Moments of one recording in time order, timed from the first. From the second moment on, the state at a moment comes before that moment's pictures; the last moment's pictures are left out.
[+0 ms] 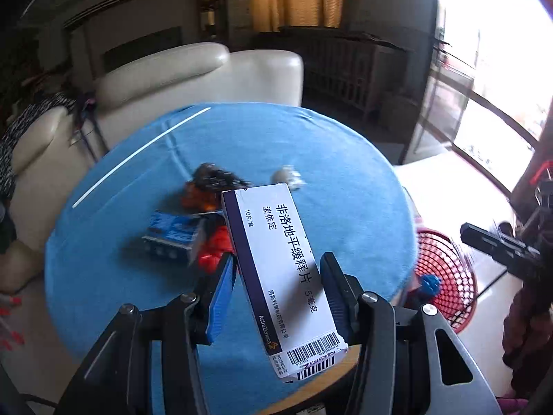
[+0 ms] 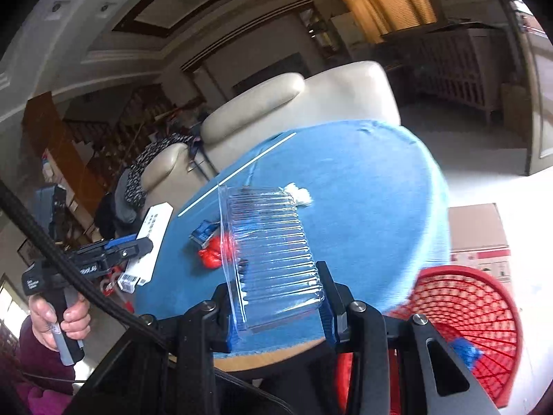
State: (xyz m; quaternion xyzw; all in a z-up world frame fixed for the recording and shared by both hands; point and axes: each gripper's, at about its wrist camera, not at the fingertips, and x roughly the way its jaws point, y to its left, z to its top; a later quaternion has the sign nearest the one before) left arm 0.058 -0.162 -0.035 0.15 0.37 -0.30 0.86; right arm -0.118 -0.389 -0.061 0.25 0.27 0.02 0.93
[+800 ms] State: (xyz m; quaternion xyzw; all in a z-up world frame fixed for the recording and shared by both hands) left arm -0.023 -0.304 -0.071 0.22 0.38 -0.50 0.74; right arm -0.212 -0.488 -0.073 0.31 0.24 -0.12 0.91
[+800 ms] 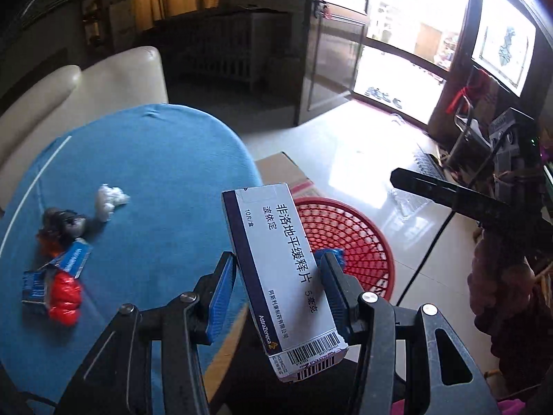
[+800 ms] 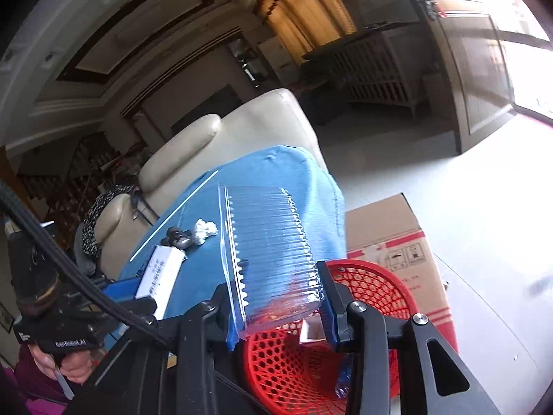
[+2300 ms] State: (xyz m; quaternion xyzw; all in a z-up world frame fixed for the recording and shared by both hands) left arm 0.082 -0.141 -0.069 0.12 0.39 -0.26 0.87; right arm -0.154 -0.459 -0.068 0.33 0.26 -0.05 0.91
